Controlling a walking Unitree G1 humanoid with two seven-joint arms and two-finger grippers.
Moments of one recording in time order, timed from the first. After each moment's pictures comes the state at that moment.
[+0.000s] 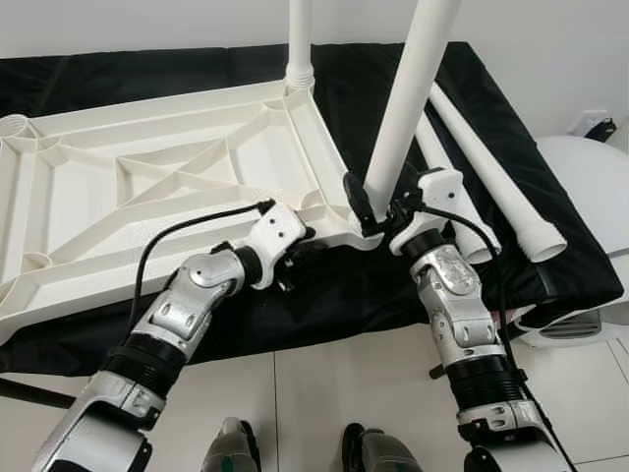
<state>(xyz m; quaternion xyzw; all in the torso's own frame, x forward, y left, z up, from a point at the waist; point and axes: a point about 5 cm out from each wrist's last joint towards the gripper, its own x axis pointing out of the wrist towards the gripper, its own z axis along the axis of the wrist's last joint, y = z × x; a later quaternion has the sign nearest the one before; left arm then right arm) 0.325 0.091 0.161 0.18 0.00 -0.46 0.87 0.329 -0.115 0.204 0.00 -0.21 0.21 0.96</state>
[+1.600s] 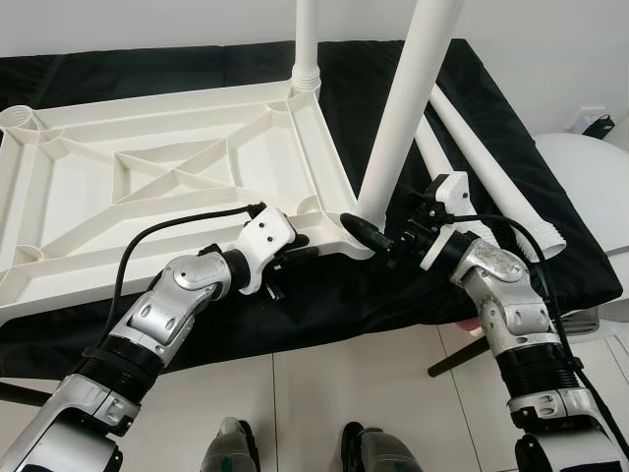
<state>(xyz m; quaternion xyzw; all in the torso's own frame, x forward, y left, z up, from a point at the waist) 0.316 0.100 0.160 0.21 0.02 -0.48 0.85 0.328 -0.139 0.201 -0.06 -0.12 0.45 0.88</state>
